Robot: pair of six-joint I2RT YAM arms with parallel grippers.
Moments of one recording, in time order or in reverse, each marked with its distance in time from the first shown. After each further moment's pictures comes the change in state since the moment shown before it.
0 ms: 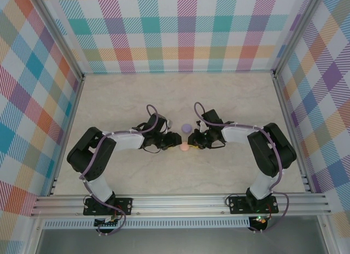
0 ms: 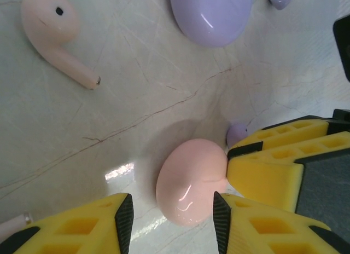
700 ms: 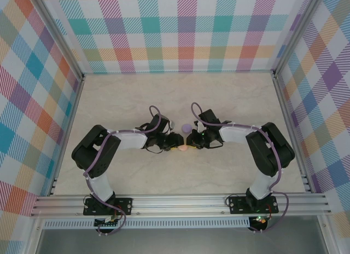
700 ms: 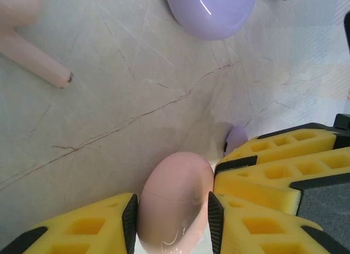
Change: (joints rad) left arm -0.017 0.044 0.019 0.034 0.030 -0.047; right arm 0.031 0.013 0.026 -0.019 0.024 -0.001
